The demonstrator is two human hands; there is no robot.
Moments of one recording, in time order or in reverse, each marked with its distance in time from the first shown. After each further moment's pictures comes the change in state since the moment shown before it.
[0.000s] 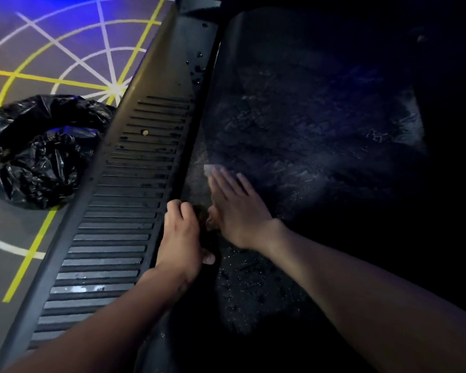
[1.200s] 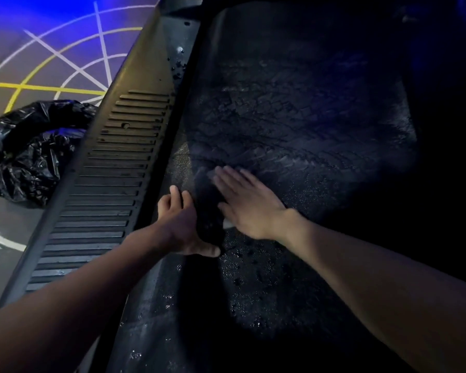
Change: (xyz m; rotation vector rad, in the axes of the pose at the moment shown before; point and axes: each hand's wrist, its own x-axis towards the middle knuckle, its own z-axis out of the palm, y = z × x) left_hand 0.005 0.052 -0.009 0.422 -0.478 -0.111; right_hand -0.045 0.052 0.011 -0.013 0.011 -0.087
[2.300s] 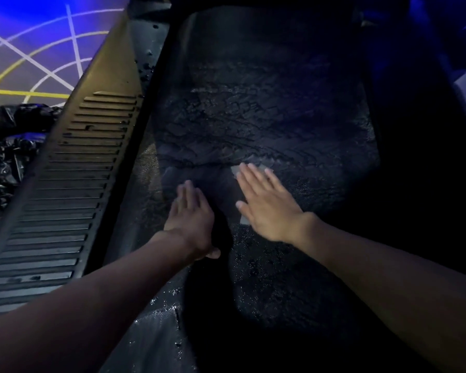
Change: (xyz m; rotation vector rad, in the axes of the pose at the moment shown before) left_hand 0.011 0.074 0.021 0.161 0.088 0.119; right_hand -0.068 0.064 0.003 -0.006 -0.053 0.173
